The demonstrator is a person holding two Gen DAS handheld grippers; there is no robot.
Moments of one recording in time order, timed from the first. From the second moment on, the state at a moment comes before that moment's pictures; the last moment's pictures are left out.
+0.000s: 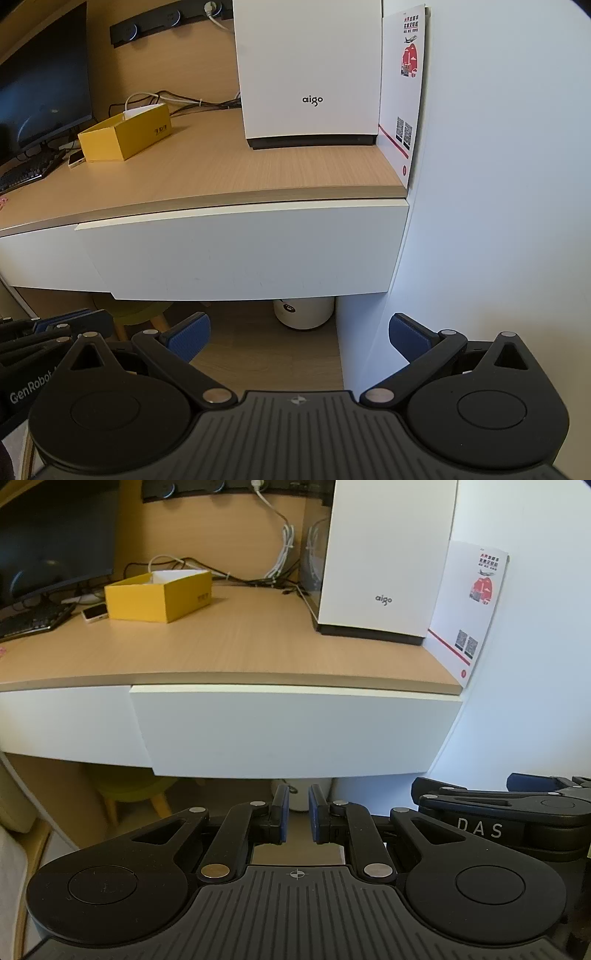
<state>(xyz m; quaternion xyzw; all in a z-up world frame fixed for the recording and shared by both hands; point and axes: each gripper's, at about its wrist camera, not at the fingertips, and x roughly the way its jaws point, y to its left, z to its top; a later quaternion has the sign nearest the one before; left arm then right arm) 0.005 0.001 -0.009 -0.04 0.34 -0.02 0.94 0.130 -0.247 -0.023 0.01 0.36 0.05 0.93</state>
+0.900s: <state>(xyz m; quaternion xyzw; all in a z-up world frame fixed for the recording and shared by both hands) 0.006 0.000 -0.010 -0.05 0.34 -0.03 0.94 0.130 -0.248 -0.026 0.02 0.36 0.05 0.93</state>
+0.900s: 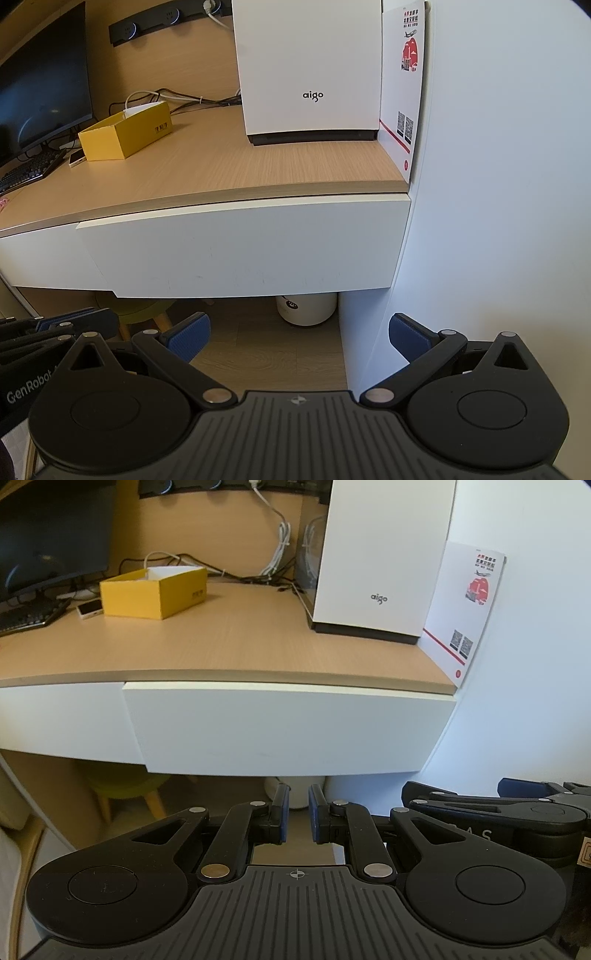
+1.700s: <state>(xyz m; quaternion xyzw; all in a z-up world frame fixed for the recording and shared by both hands) 0.005 0.004 -0.011 -0.06 0.34 -0.03 0.94 0.128 -0.248 -0.029 0.02 0.36 0.05 0.93</state>
